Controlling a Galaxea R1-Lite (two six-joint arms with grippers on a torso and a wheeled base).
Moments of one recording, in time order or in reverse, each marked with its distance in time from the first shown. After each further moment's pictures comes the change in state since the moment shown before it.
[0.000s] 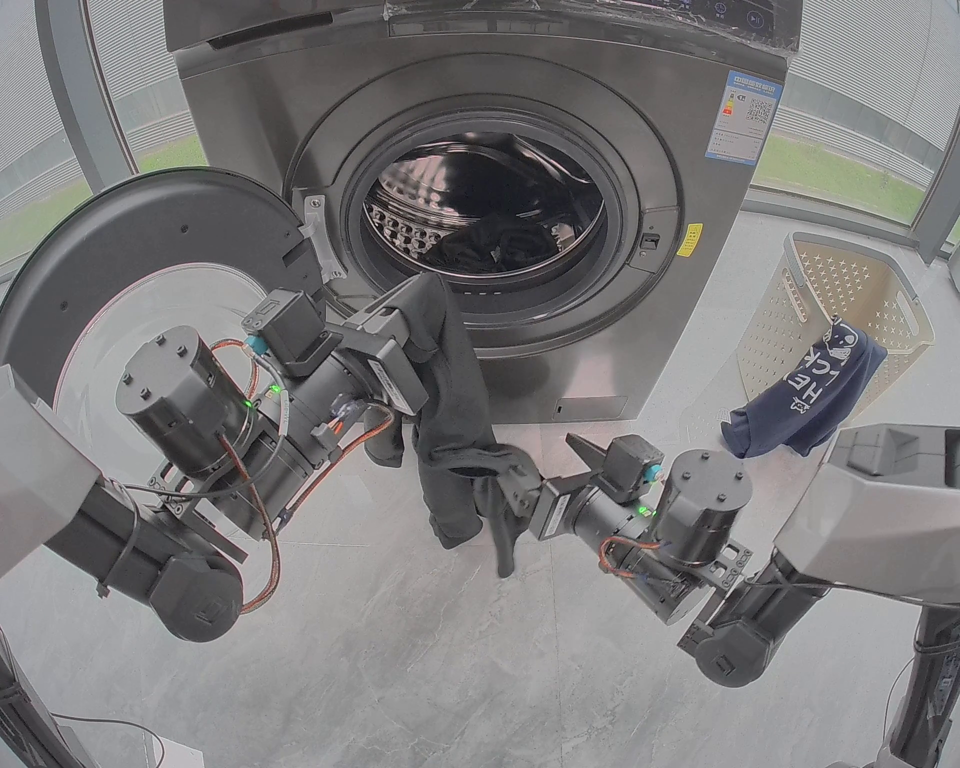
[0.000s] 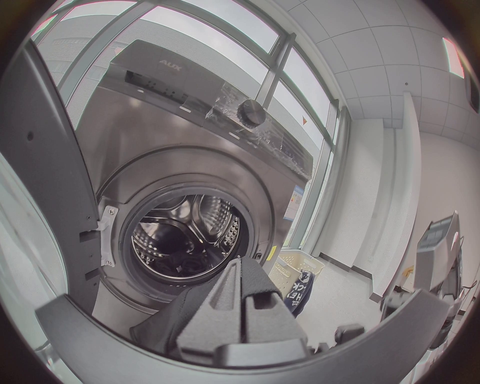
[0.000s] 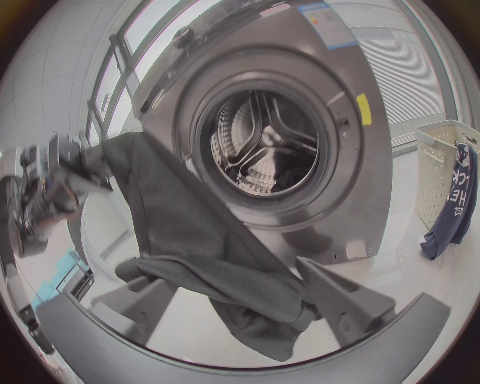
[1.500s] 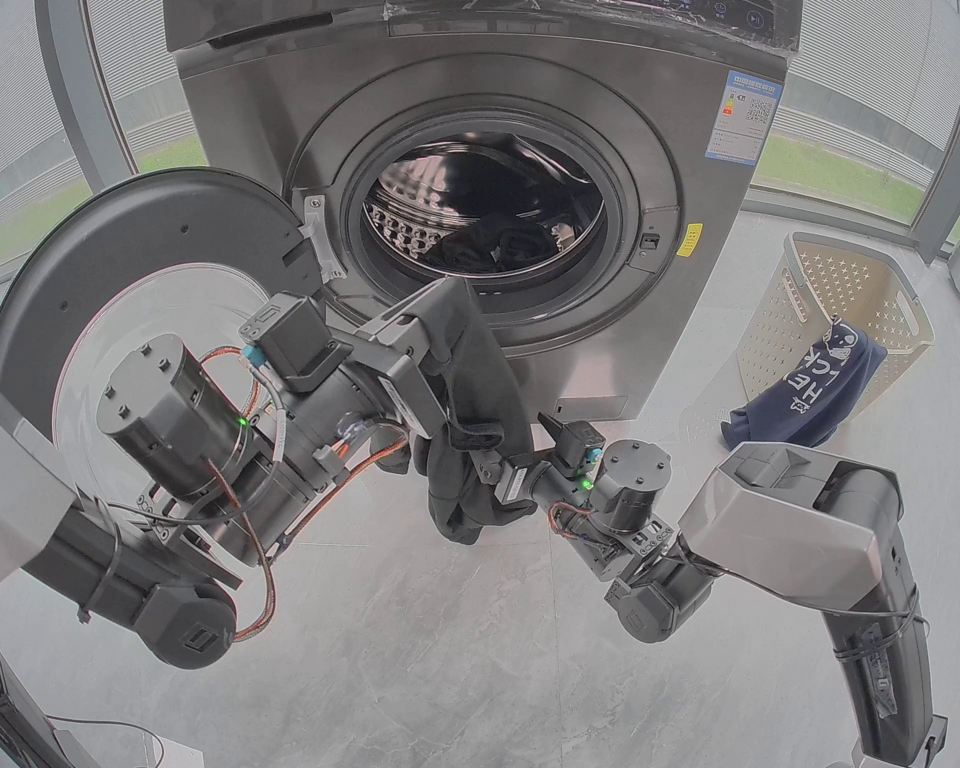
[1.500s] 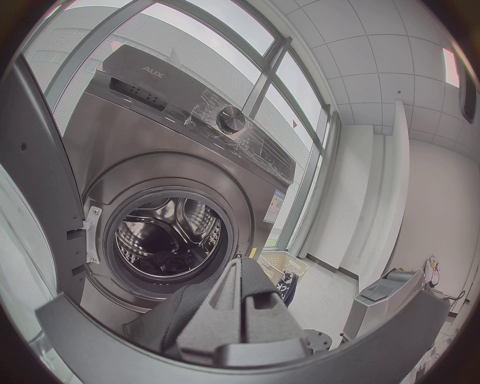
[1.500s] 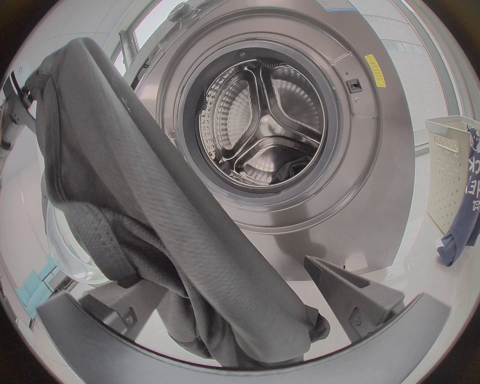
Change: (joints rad) left arm -0.072 -0.055 0.049 0.000 -0.011 -0.001; right arm -0.081 0.313 -0.416 0.019 0.054 -0.047
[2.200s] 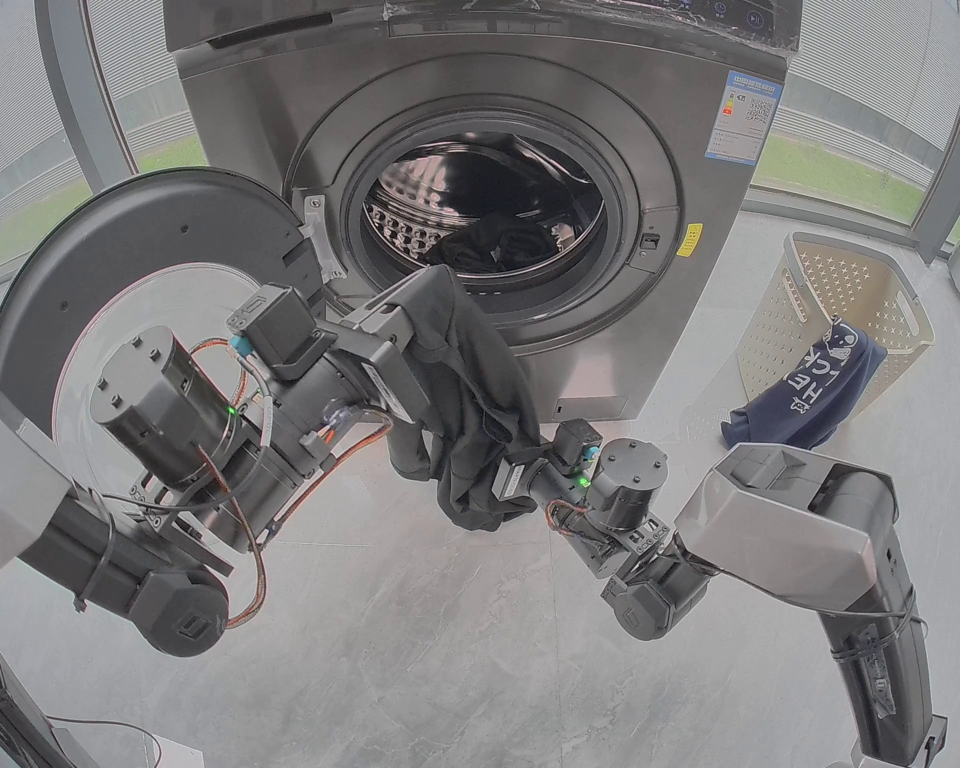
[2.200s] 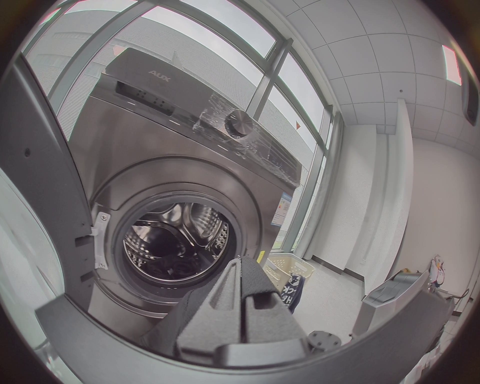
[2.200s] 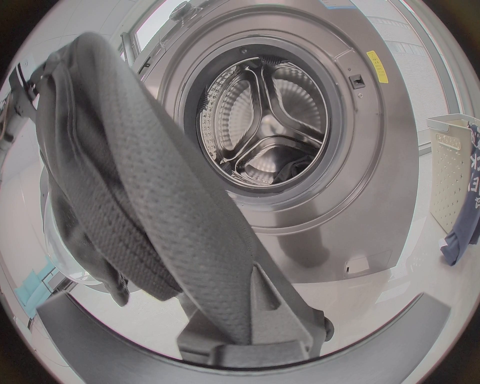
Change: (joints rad) left arm 0.032 -0.003 -0.008 -0.001 -0.003 -0.004; right arm 0.000 0.020 -0.037 -0.002 0.000 -0.002
